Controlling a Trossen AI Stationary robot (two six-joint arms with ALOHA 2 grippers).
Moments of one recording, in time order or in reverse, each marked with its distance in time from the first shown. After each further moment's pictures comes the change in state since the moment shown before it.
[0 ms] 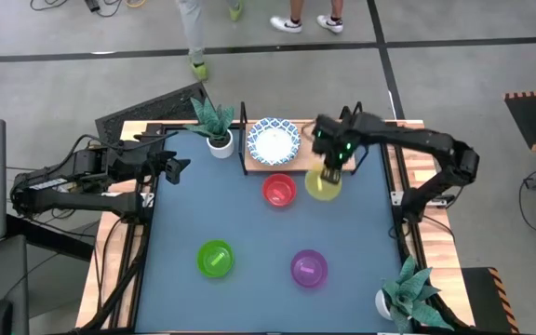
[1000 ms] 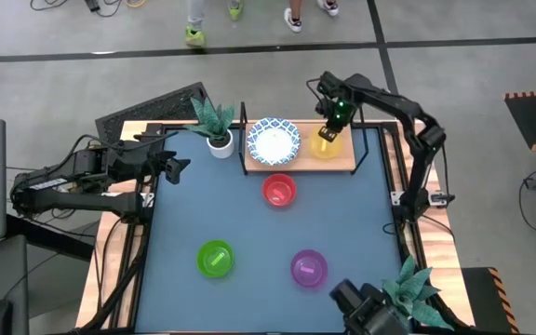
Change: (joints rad) left arm 0.000 0.000 0.000 -0.002 -0.002 0.000; right arm -0.418 0.384 0.289 -0.036 0.030 -0.189
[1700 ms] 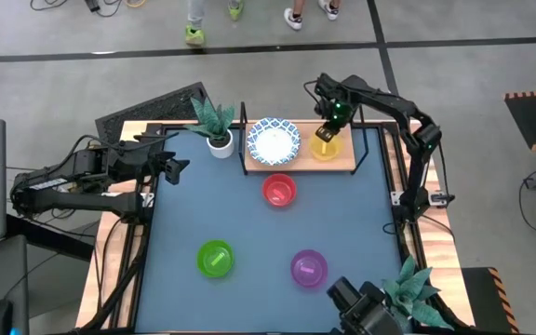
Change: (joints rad) left arm 0.000 0.000 0.000 -0.022 0.000 -0.002; right arm 0.002 0.038 0.001 0.025 0.034 0.080
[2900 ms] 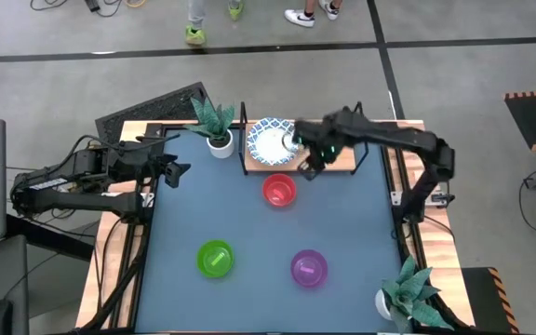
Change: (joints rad) left arm 0.000 0.000 0.000 -0.003 0.064 0.013; right arm 0.607 -0.241 0.097 -0.236 0.155 0.703
